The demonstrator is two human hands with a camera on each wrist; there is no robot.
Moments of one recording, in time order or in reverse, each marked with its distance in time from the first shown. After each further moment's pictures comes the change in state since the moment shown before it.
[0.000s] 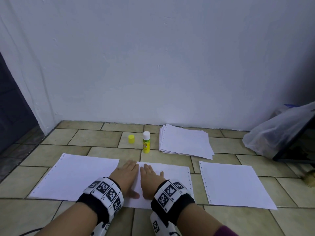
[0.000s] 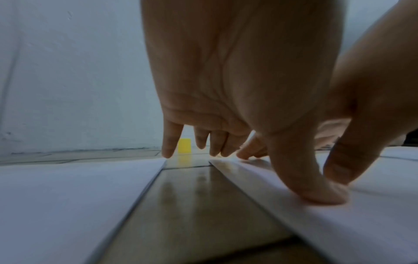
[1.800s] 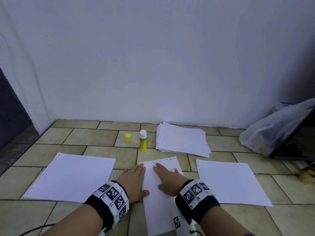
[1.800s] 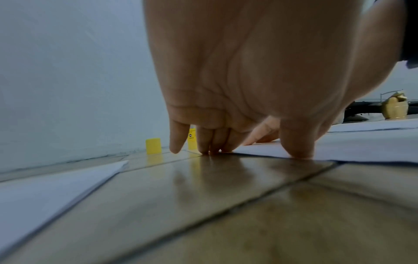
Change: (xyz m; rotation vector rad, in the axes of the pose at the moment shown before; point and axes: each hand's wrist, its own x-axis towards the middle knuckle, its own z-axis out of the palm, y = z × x) left_hand 0.005 0.028 0.007 0.054 -0.038 0.102; right_hand -0.019 0.070 -0.004 0.047 -0.038 -0.067
